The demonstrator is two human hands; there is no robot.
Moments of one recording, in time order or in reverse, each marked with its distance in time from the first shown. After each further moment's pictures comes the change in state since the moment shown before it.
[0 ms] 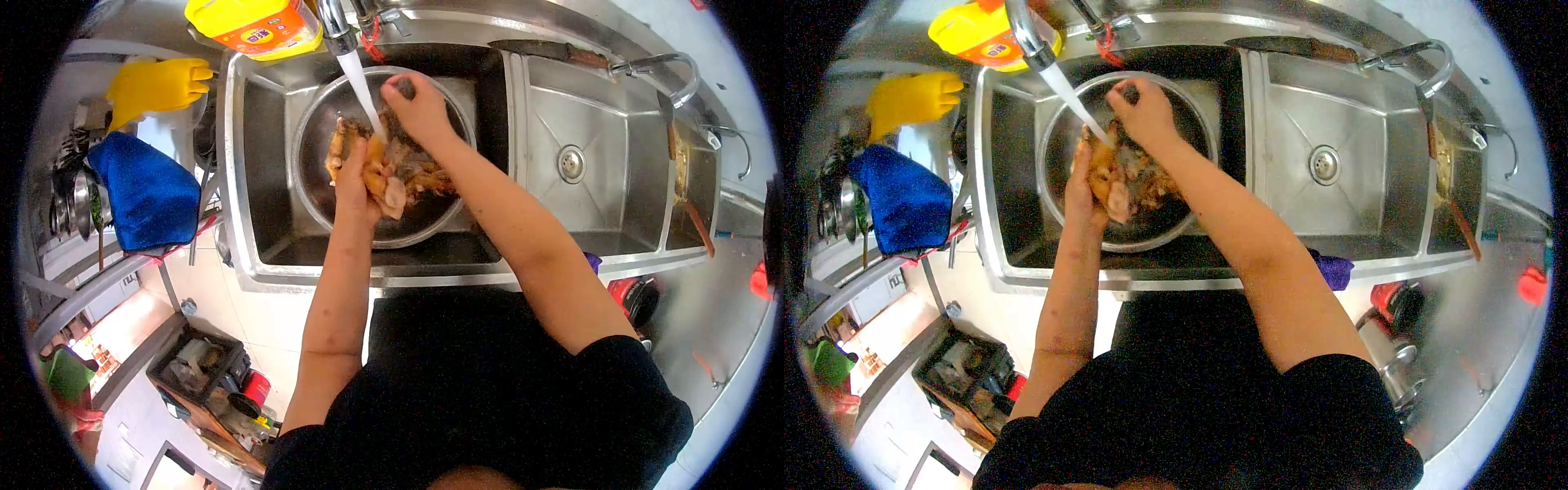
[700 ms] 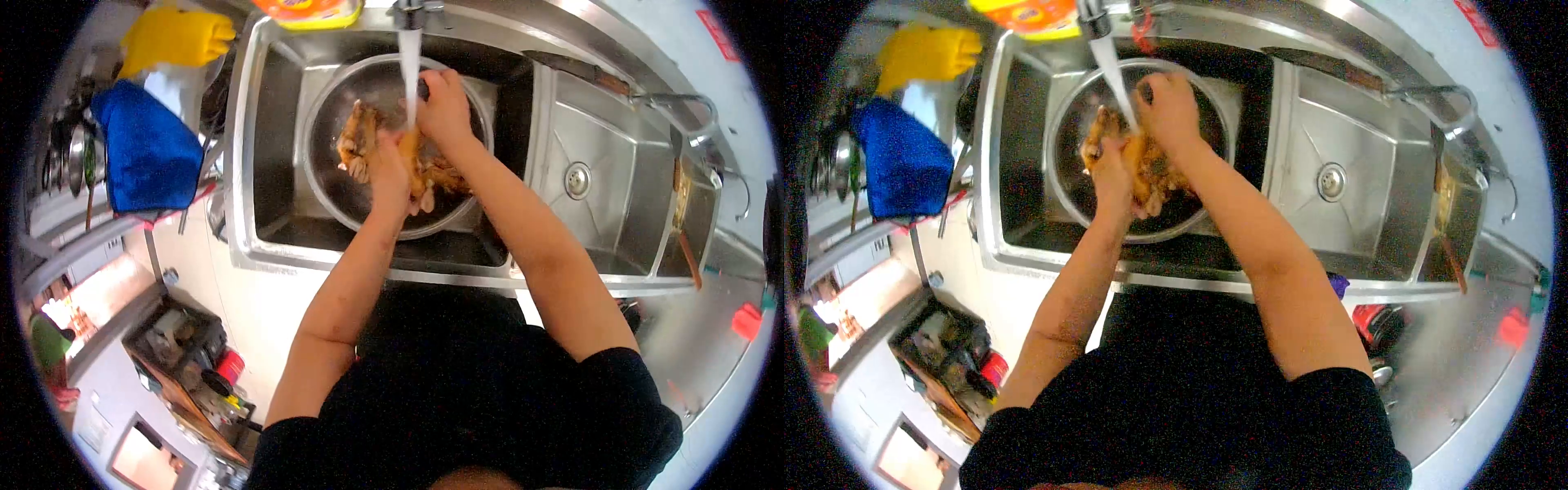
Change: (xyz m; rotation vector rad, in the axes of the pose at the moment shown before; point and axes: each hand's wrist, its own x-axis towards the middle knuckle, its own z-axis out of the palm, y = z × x) left_hand -0.005 -0.010 0.008 0.773 0.198 0.273; right_hand -0.012 -0.010 0.010 -0.385 -0.006 -0.236
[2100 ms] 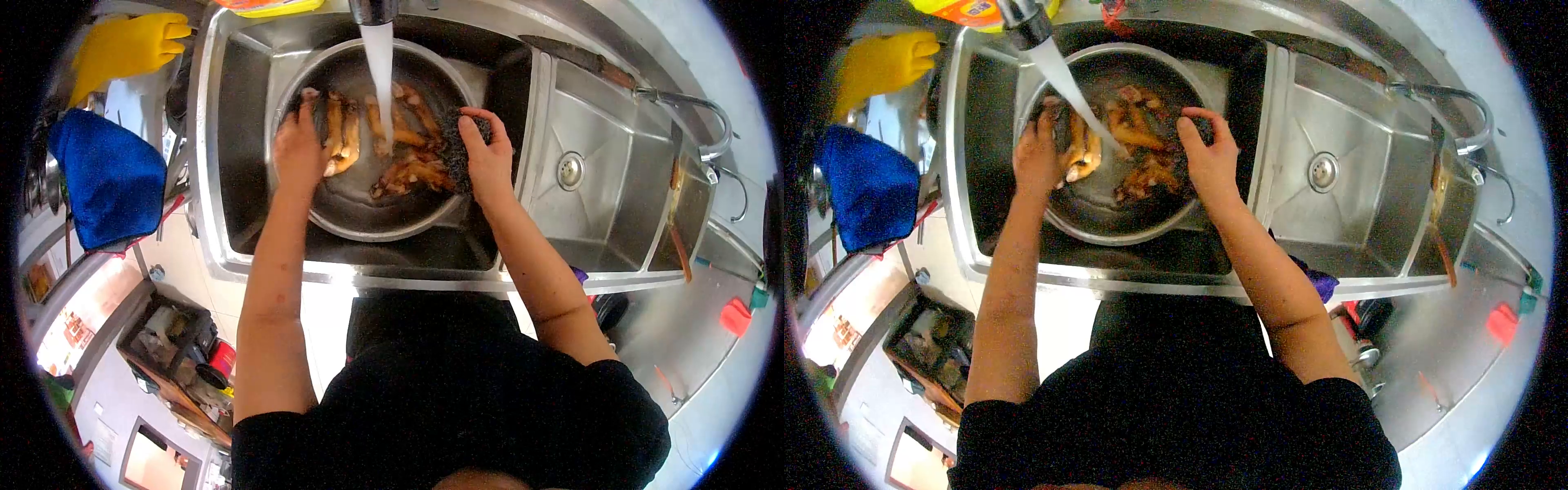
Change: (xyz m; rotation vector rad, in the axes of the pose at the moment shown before) left_hand 0.103 -0.048 -0.076 1.354 0.122 0.640; right_hand -0.064 0.054 -0.044 0.562 0.052 0.596
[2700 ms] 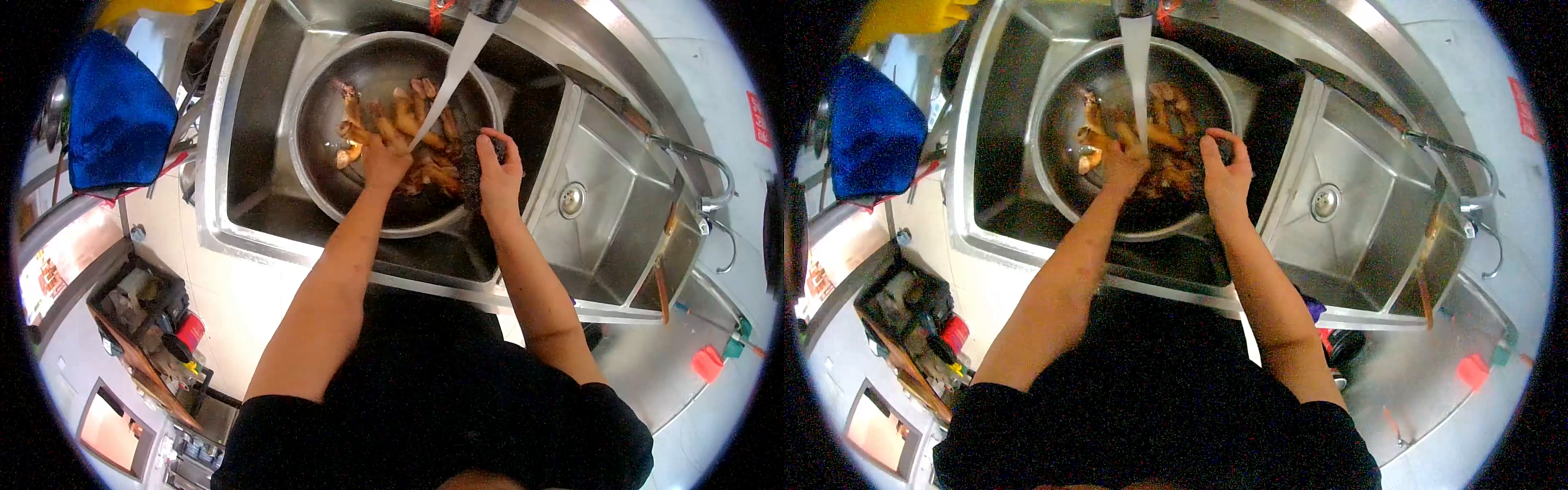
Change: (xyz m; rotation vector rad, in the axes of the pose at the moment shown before) left_hand -0.049 0.076 0.113 -0.709 -0.304 -0.514; right_hand -0.009 0.016 0.010 0.024 -0.022 0.040
